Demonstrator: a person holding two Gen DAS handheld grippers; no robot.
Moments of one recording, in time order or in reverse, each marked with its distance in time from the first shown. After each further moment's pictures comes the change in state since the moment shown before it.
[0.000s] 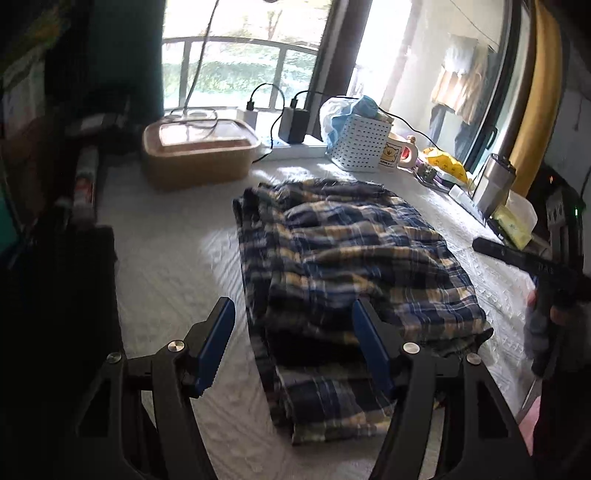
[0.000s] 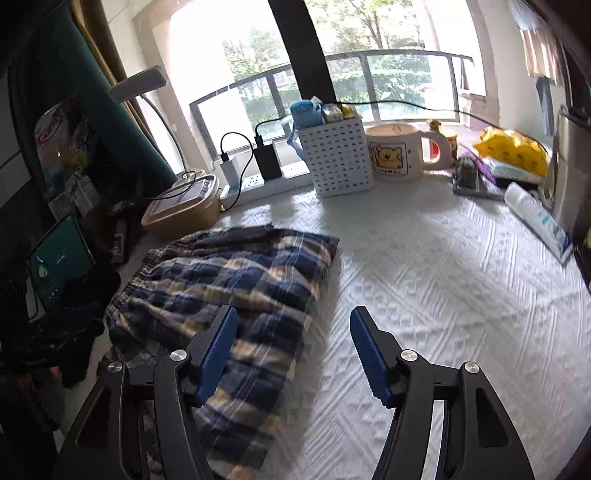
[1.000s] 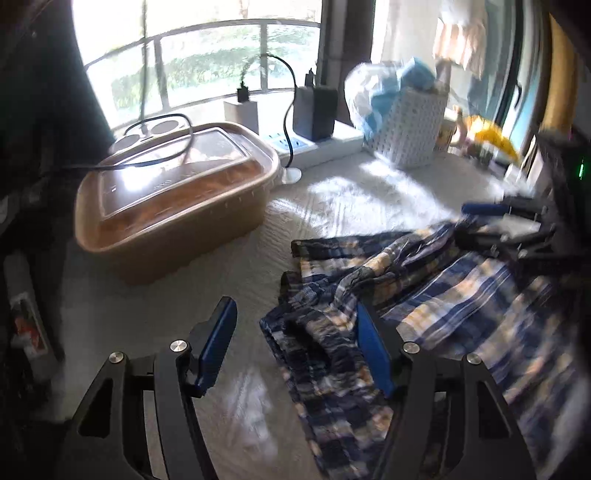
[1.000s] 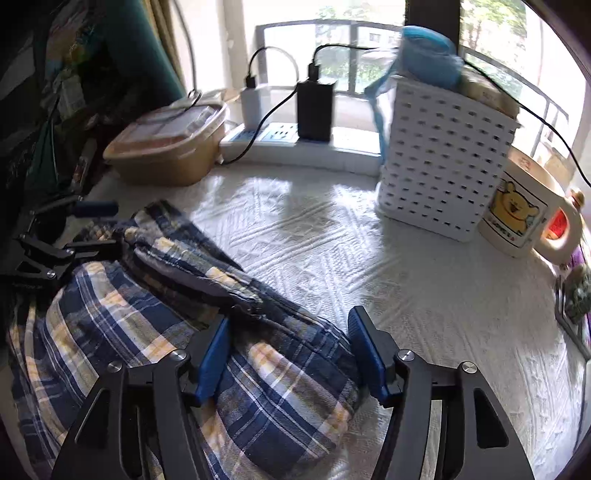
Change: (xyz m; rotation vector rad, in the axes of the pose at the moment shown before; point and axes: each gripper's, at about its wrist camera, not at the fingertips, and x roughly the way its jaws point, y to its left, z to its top) left arm 0.114 0.025 0.102 0.151 0.110 0.064; right arm 0.160 0.015 0.090 -0.353 0.182 0.021
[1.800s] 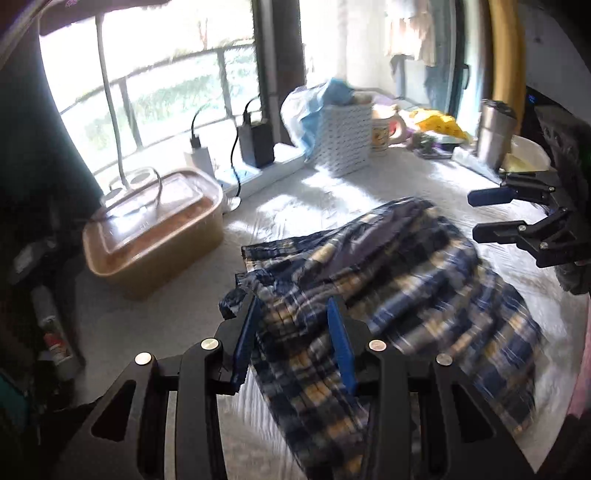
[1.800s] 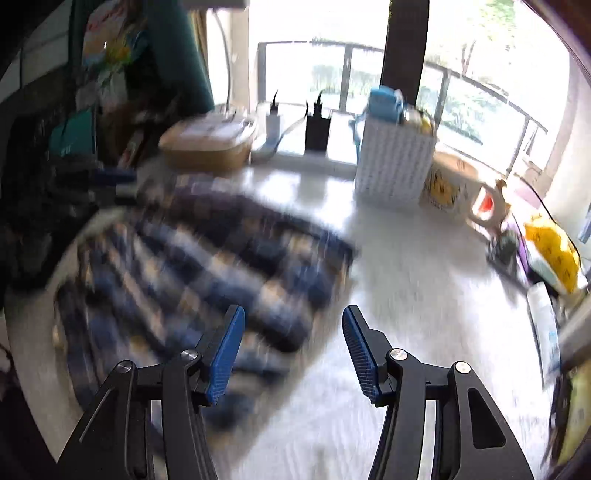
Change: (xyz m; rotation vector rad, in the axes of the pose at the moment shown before) left arm -0.033 -0.042 -0.011 0.177 -0.050 -0.033; right arm -0.099 0.036 -0.051 -0.077 -0.062 -0.032
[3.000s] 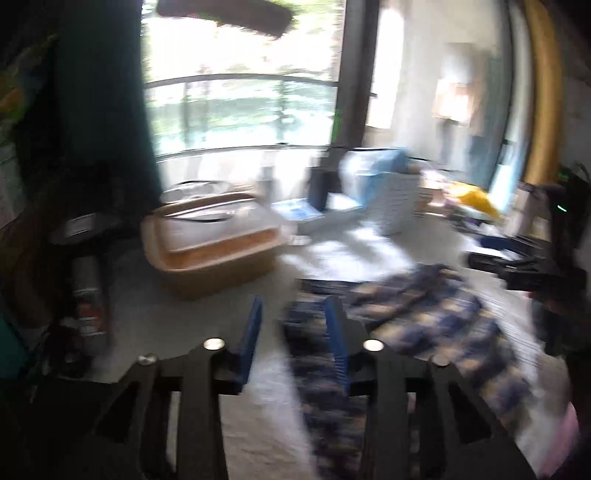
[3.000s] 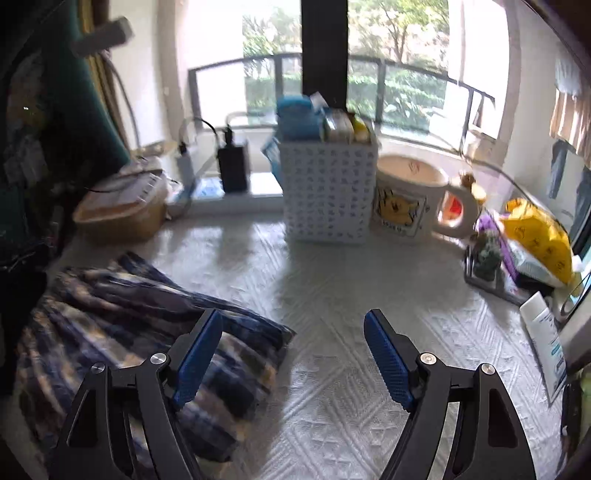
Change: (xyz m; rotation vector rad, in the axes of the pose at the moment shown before) left arm -0.050 0.023 -0.011 -0.187 -0.190 0.009; right arm 0.027 -0.052 0.033 0.186 -0.066 -0.151
